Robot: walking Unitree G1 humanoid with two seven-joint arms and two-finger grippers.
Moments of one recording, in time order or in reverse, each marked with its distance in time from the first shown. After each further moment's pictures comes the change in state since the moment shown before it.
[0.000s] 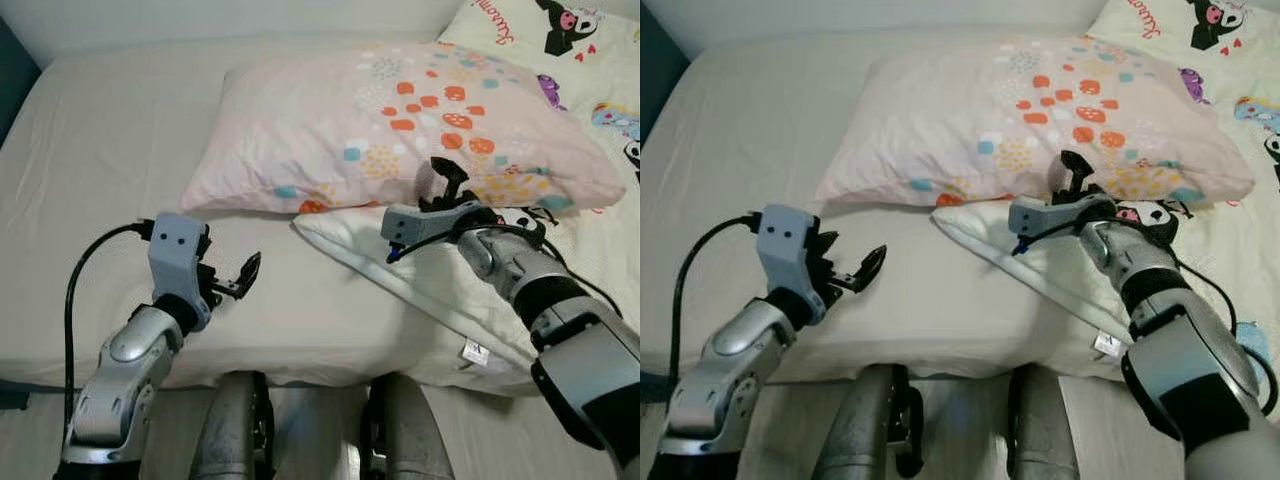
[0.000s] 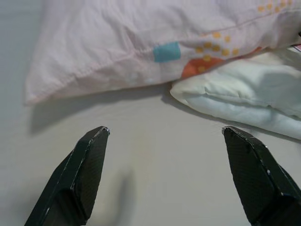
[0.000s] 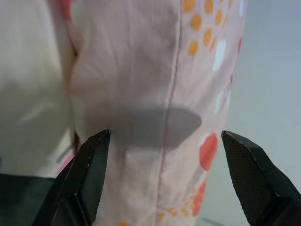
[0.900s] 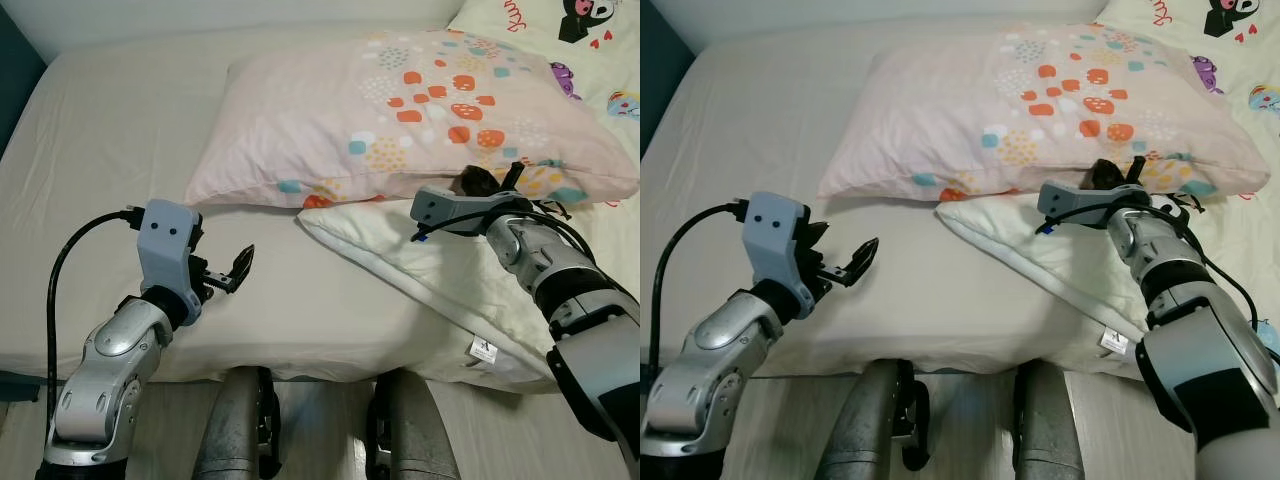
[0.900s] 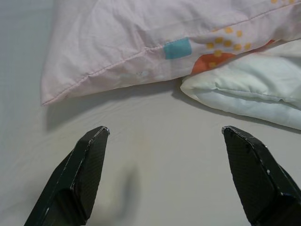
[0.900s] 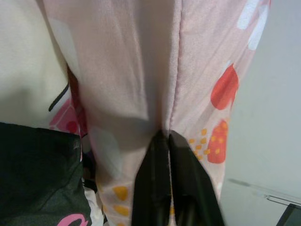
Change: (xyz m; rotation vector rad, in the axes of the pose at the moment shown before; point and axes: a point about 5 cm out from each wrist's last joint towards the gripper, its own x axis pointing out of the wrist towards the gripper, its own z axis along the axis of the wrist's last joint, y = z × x) left arm -0.003 0.005 0.011 0.029 0.015 0.014; right arm -0.006 -0.006 -0.031 0.121 0.165 0.028
